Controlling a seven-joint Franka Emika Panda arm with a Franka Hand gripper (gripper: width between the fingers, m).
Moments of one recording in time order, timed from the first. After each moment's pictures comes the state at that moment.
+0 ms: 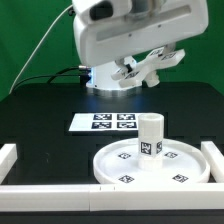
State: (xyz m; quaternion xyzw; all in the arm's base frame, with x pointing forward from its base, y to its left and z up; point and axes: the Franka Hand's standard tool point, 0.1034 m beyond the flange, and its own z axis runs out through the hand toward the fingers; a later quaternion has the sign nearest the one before) arm 0.553 0.035 0.172 -0.97 -0.12 0.17 0.11
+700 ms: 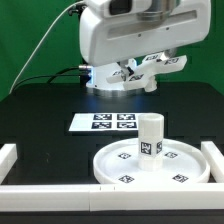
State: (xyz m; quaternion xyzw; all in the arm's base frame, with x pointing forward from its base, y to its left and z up) arm 0.566 0.027 0.164 -0.96 -0.24 0.14 0.01
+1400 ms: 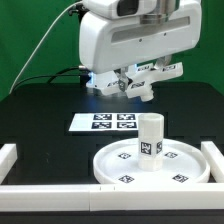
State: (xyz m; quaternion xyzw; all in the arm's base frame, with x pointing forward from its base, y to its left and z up) arm 0.570 0.020 0.149 -0.94 -0.32 0.09 -0.01
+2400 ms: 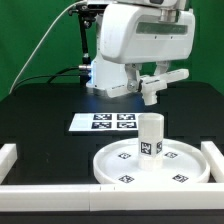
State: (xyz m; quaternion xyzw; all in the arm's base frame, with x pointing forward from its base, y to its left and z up) arm 0.572 0.029 0.145 -0.90 -0.43 0.00 -0.08
